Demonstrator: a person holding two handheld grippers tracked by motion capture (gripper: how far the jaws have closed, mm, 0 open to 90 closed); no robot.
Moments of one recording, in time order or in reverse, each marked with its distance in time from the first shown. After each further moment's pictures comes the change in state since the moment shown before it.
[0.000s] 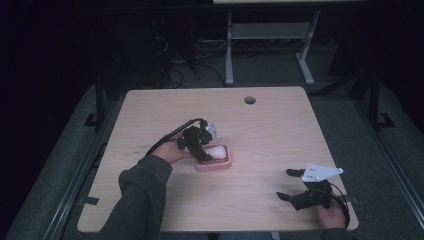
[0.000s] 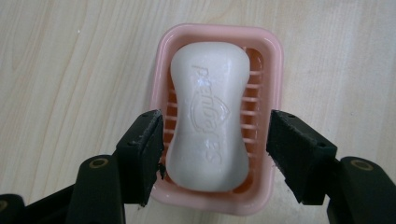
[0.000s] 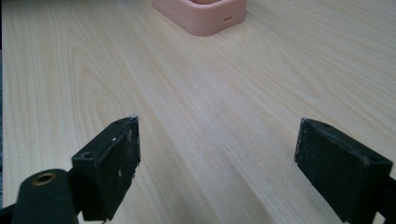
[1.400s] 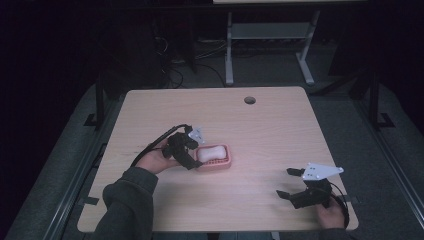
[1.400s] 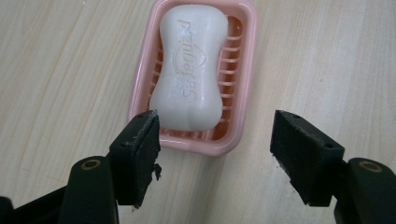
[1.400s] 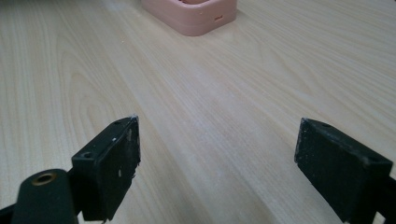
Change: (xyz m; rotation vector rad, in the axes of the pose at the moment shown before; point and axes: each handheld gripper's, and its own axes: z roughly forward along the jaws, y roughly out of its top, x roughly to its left) left arm -0.020 -0.034 -0.025 -0.052 0.027 -0.035; right arm -0.002 0.000 0.001 -0.002 -0.023 0.037
